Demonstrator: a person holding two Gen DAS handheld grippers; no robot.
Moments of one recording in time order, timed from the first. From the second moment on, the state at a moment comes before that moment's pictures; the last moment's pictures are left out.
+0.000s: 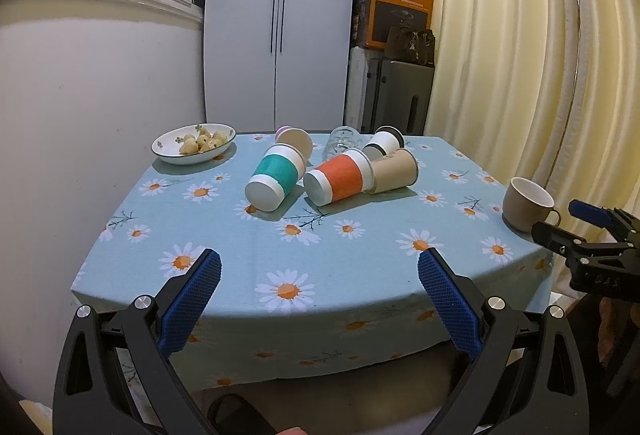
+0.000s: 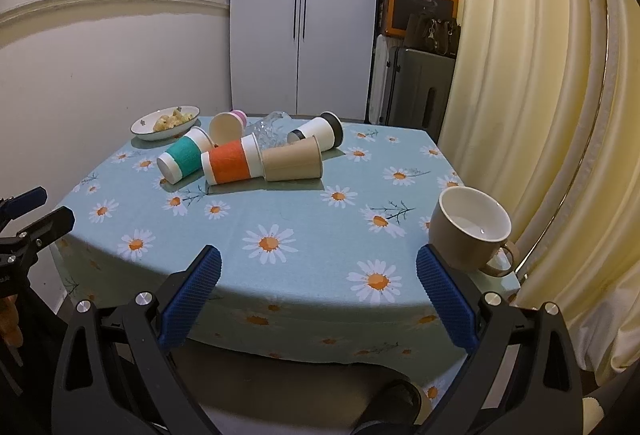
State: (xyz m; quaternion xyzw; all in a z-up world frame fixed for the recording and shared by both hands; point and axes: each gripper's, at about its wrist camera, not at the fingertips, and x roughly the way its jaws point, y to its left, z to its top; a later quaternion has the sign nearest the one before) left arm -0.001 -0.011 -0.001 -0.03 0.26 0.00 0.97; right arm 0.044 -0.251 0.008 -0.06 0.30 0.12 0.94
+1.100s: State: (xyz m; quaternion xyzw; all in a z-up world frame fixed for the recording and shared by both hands) left arm 0.146 0.041 0.043 -0.13 0.37 -0.17 0.91; right arm 0.277 -0.219 0.046 0.17 0.53 0.25 0.79
